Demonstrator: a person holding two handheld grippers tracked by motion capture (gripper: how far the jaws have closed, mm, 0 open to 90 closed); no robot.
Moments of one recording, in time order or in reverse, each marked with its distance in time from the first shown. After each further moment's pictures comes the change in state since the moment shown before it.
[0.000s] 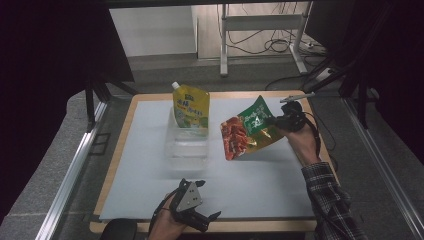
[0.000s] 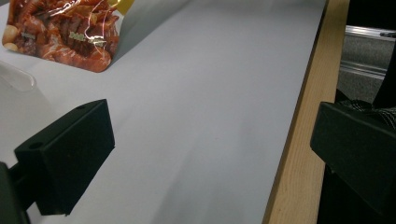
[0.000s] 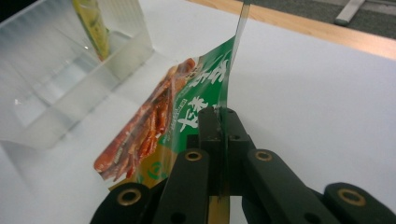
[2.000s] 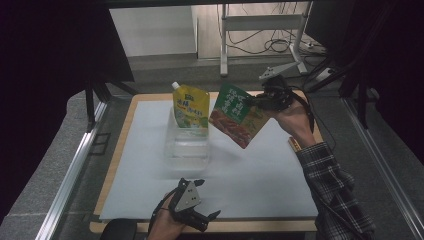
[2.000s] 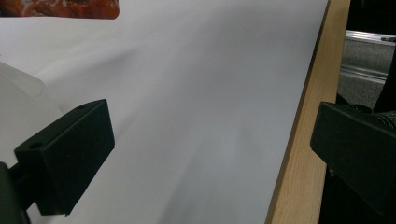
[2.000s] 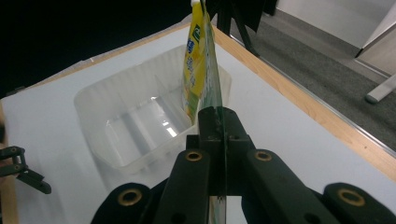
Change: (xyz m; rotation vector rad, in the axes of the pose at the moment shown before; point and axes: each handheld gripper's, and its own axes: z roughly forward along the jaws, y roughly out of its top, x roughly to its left) left arm 0.001 0.001 -0.003 -0.027 0.005 -0.002; right arm 0.090 0.096 -0.048 -0.042 0.130 -0.284
